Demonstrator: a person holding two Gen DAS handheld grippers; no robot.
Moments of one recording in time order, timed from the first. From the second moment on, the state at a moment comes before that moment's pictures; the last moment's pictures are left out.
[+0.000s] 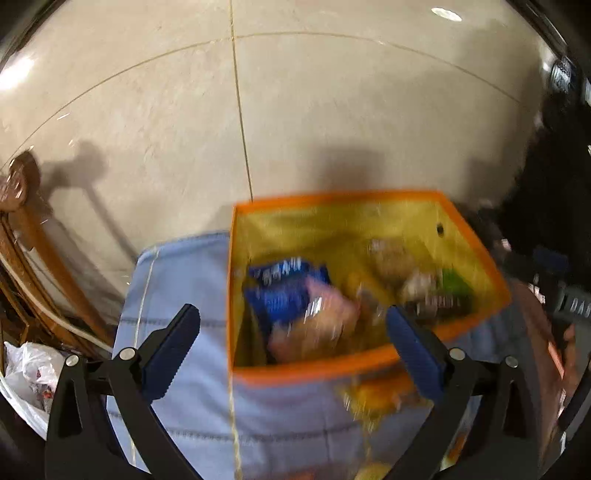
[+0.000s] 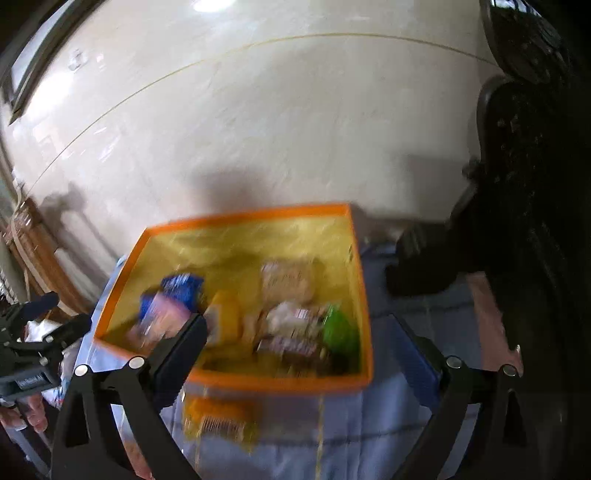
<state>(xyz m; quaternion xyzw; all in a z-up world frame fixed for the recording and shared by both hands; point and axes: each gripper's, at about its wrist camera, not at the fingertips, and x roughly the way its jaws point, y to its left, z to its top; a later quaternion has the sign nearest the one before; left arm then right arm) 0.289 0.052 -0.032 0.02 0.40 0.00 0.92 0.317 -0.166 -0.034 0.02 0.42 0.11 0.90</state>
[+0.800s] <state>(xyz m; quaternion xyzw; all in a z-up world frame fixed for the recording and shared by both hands) 0.179 0.083 -0.196 0.15 0.45 -0.26 0.84 0.267 -0.049 -0.183 -0.18 0.47 0.24 0.83</state>
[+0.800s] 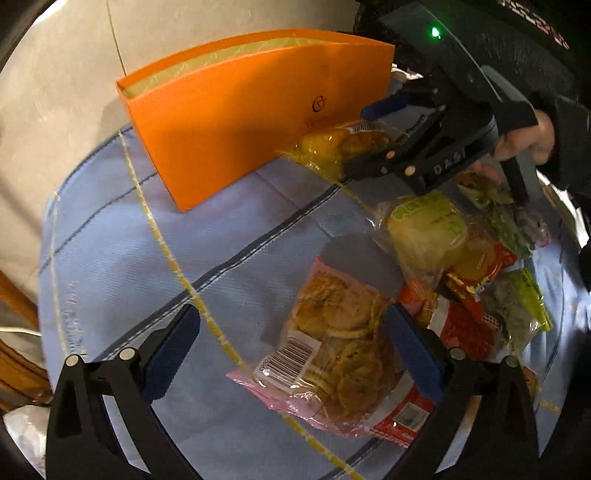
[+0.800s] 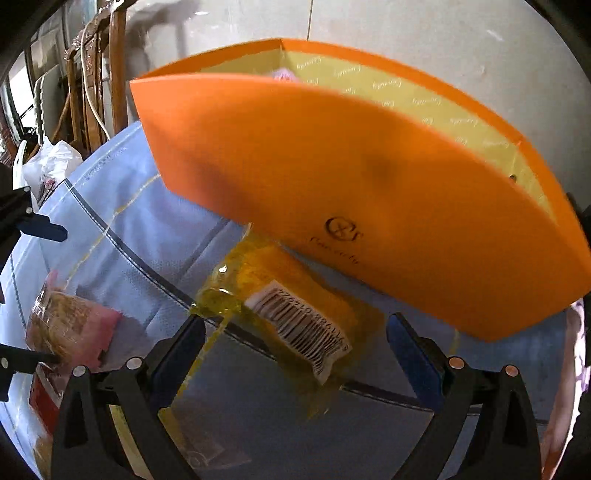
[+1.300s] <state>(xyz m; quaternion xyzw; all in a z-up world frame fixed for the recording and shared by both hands) 0.144 0.062 -0.199 0.08 0.46 -0.22 0.85 0.248 -0.032 -0.186 -0.18 0.49 0.25 0.81</state>
